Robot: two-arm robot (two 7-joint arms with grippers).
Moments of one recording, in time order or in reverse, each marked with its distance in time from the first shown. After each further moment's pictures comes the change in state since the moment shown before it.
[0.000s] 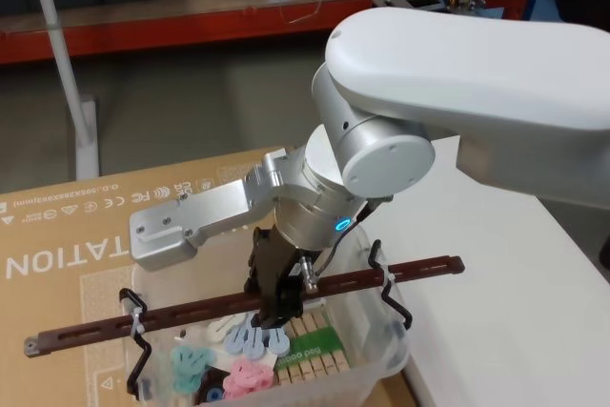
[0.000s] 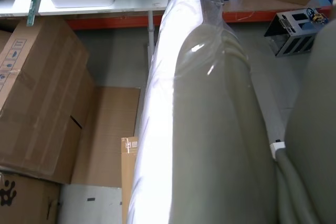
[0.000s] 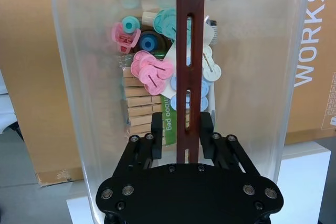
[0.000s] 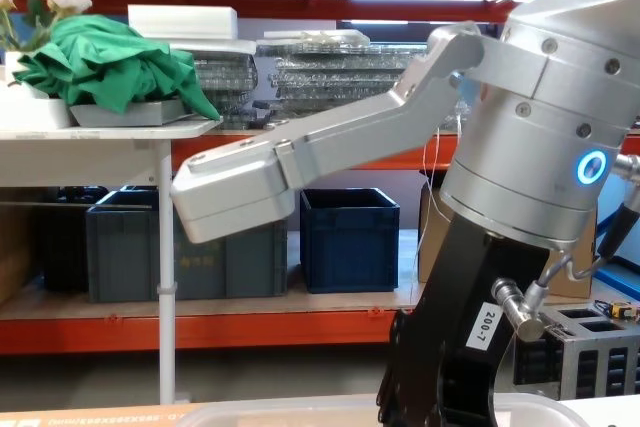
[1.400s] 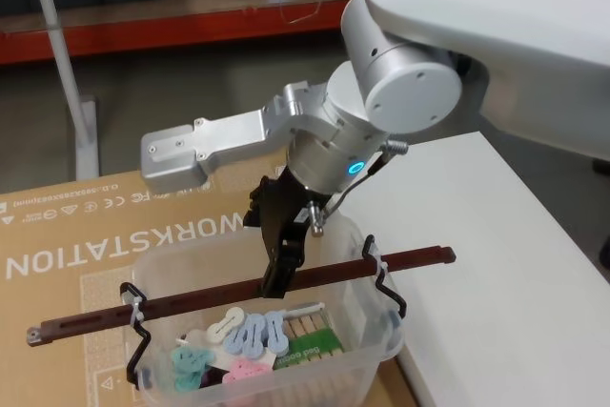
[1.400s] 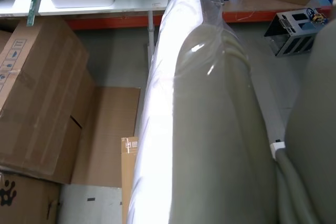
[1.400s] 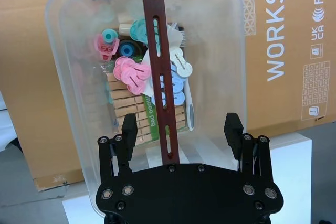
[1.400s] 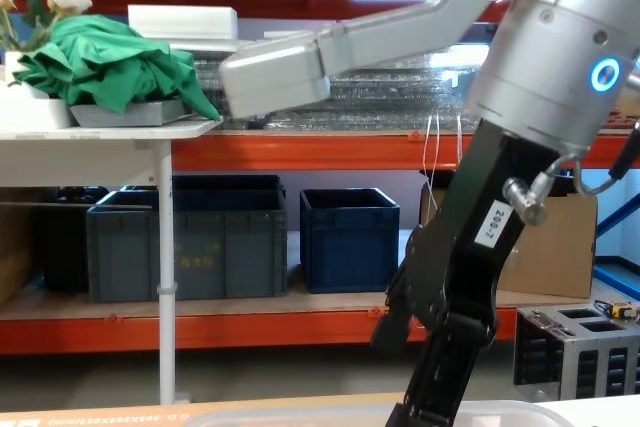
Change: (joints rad) left arm 0.000 0.000 0.000 0.000 0.000 0.000 0.000; right arm 0.030 0.030 0.073 0.043 0.068 -0.022 -0.008
